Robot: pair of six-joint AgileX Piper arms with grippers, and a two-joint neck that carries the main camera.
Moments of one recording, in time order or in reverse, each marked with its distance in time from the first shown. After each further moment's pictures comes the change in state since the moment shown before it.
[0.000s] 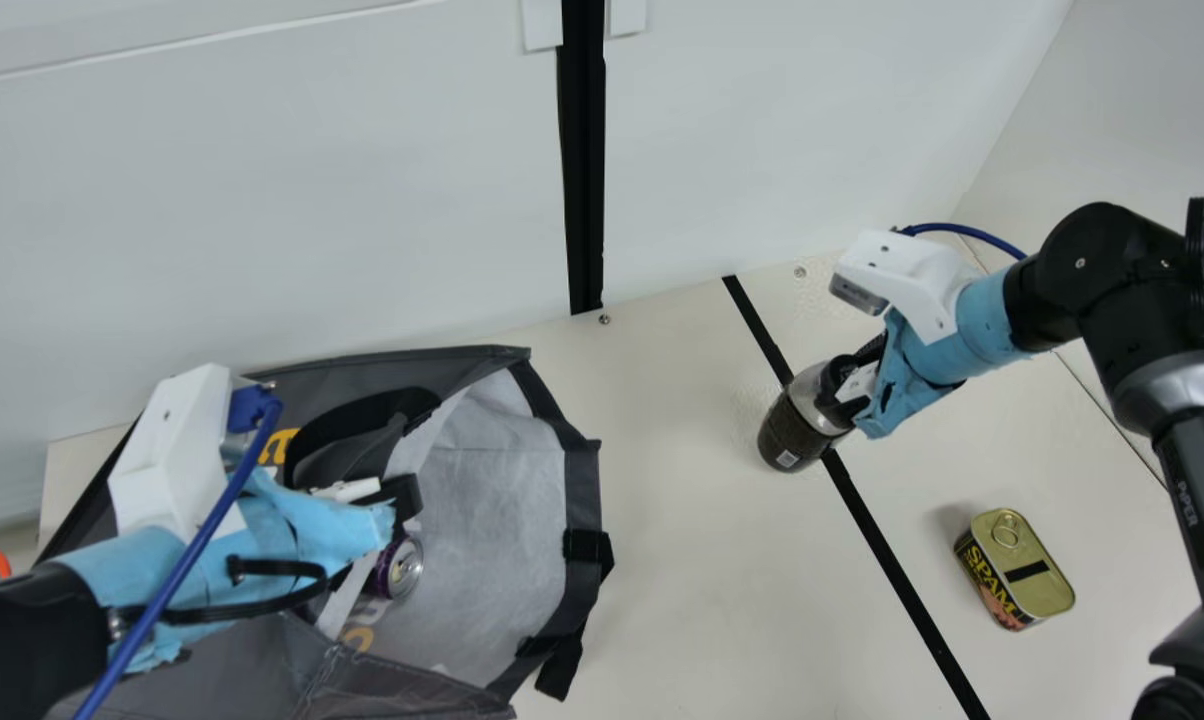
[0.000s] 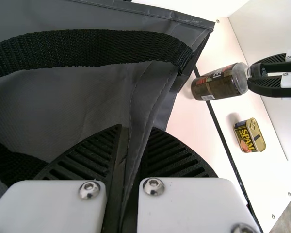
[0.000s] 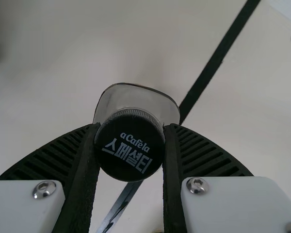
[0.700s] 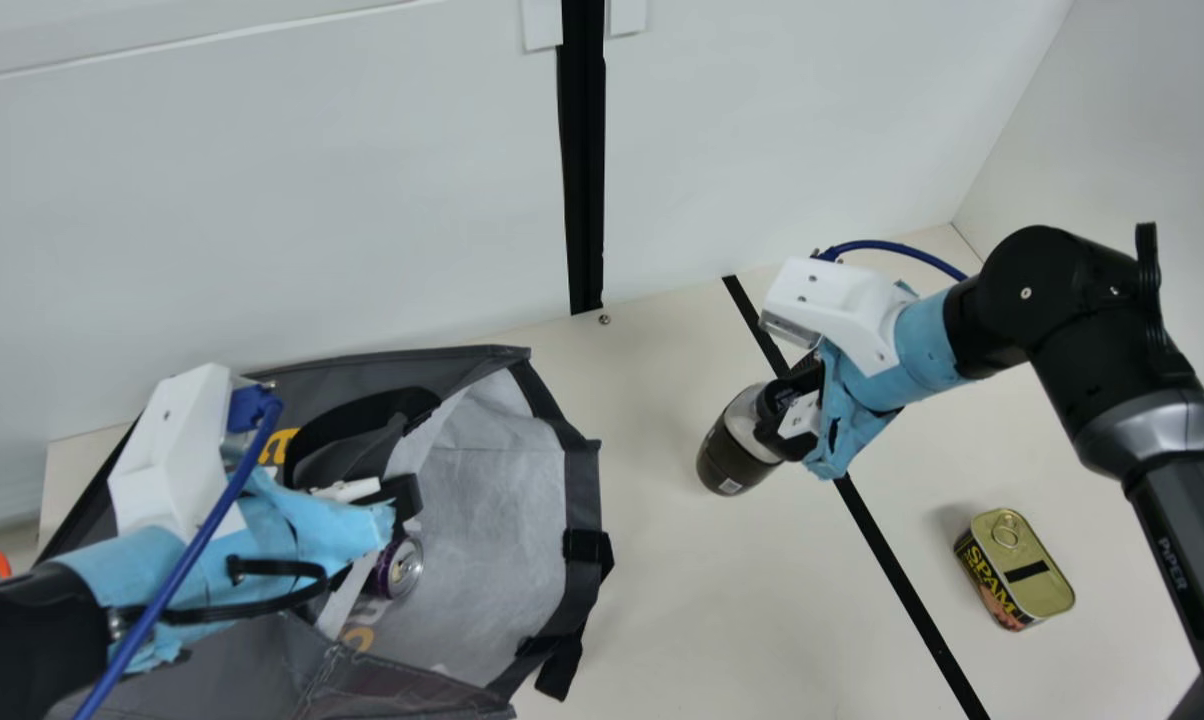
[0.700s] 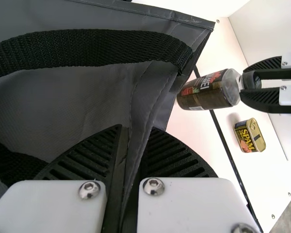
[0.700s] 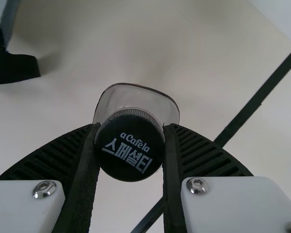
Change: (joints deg) left arm 0.0 0.0 0.0 0.0 0.0 0.0; right arm 8.6 -5.5 4.3 1.4 0.1 -1.3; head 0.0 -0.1
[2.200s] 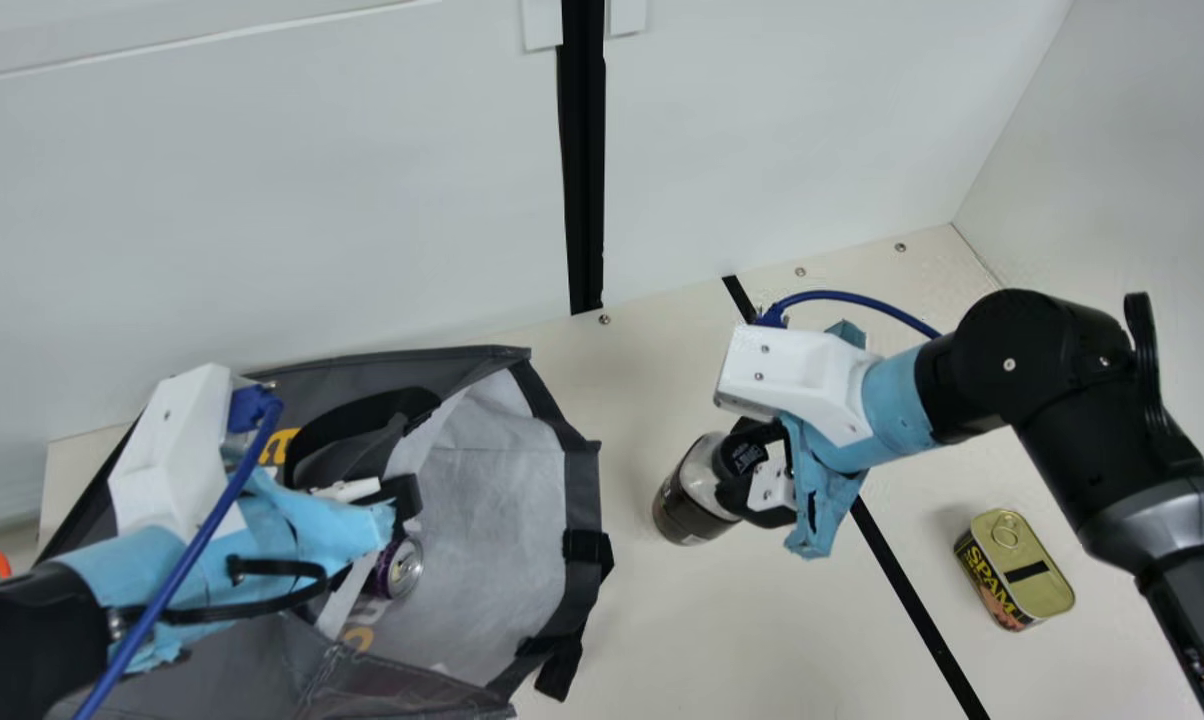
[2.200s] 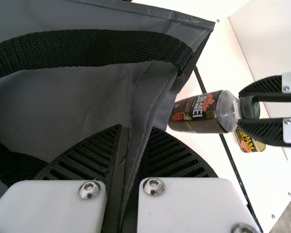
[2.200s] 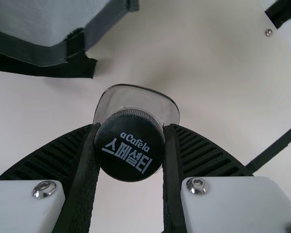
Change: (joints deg) left arm 0.0 0.0 0.0 0.0 0.0 0.0; right arm 6.4 -7.8 7.2 2.3 0.0 -5.8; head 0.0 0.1
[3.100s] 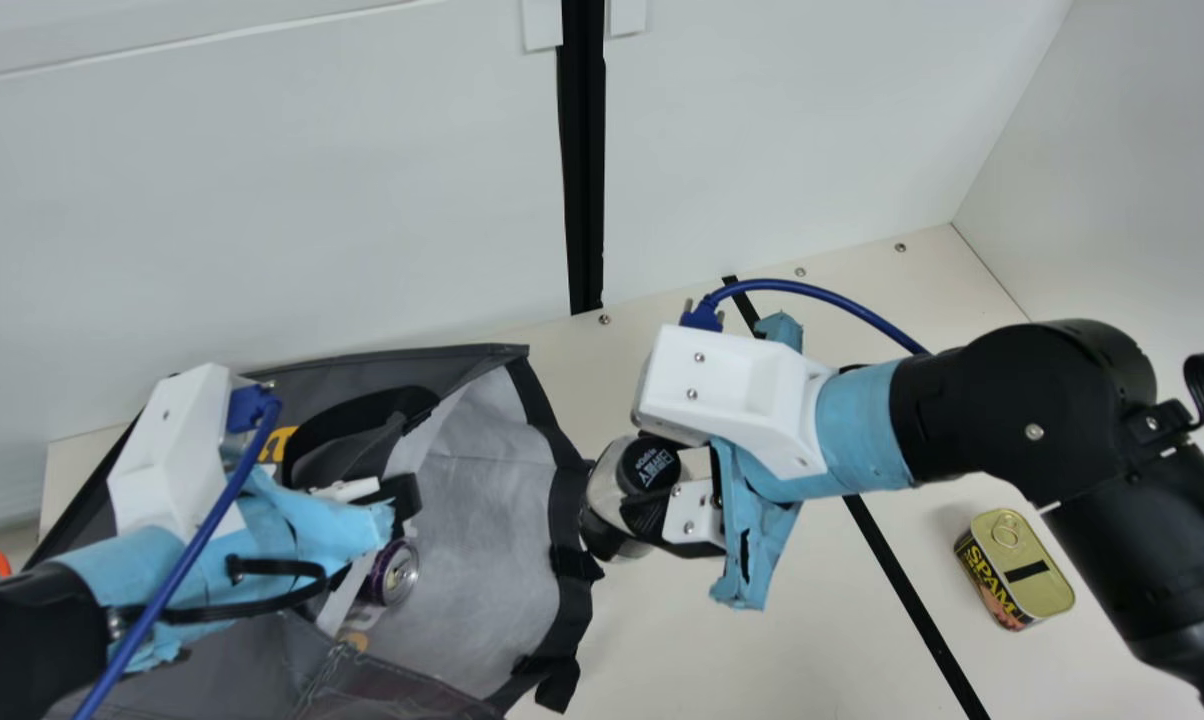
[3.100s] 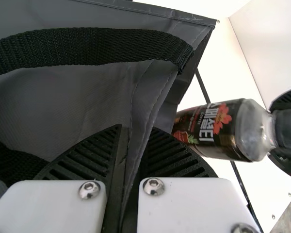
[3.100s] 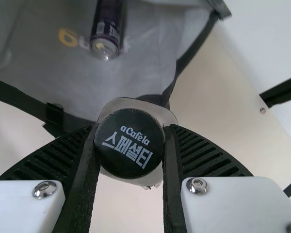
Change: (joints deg) left arm 0.0 0.0 0.0 0.0 0.0 0.0; right arm 14.8 -7.0 -6.6 1.9 0.2 13.0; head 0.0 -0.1
